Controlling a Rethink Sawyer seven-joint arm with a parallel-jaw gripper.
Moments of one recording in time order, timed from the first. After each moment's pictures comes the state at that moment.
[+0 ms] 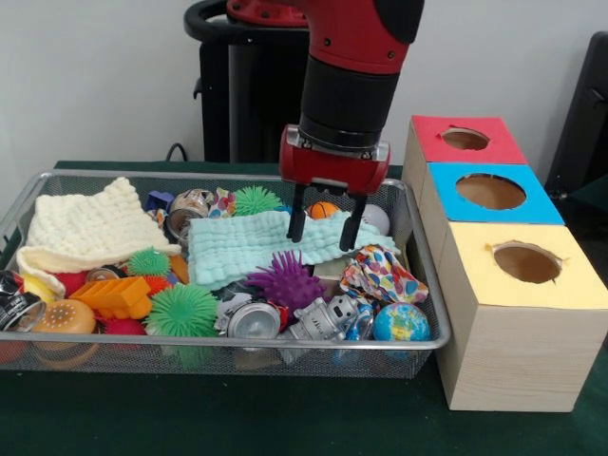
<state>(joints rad) -0.11 -0.57 -0.14 1.55 -0.01 0.48 1.67</state>
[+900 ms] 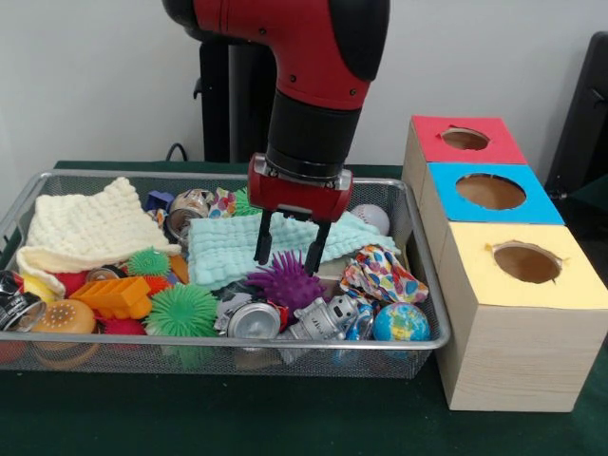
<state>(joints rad) -0.15 -0.50 -0.14 1.55 -0.08 0.38 1.67</state>
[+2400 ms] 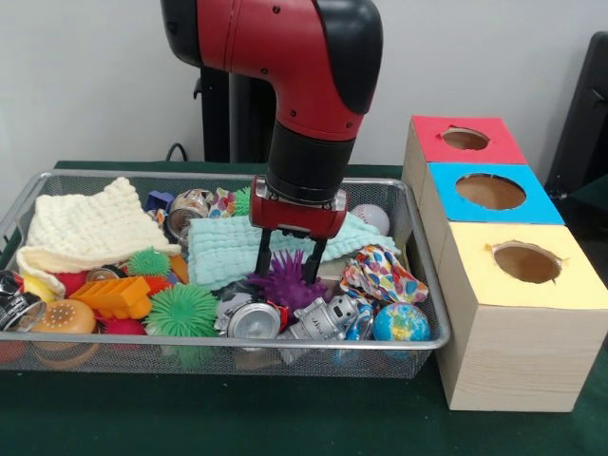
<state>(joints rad) -0.16 -0.44 -0.12 1.55 -0.13 0.36 1.67</state>
